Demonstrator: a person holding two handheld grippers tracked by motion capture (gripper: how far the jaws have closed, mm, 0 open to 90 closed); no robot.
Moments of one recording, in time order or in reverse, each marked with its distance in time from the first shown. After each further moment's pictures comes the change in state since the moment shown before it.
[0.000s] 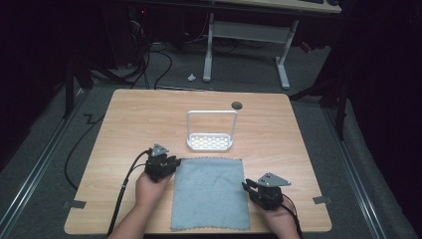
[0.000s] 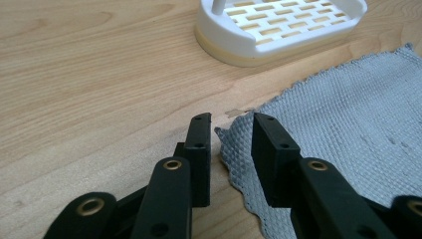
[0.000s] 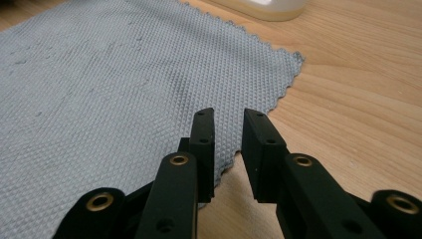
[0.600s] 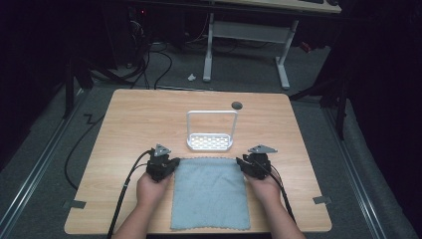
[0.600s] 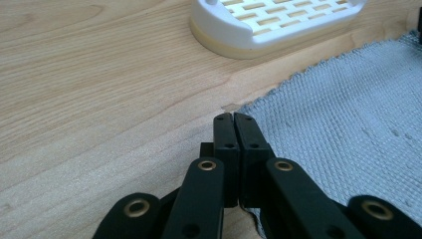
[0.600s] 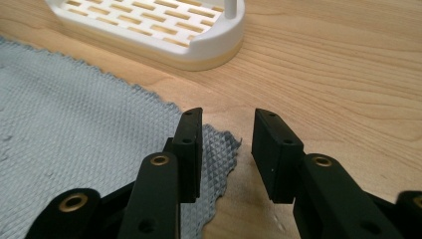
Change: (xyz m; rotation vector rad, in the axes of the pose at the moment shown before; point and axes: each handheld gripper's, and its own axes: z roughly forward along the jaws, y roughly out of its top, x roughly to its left) left arm -0.003 0.001 0.003 0.023 0.001 0.023; right arm -0.044 0.049 0.071 0.058 -0.090 0.150
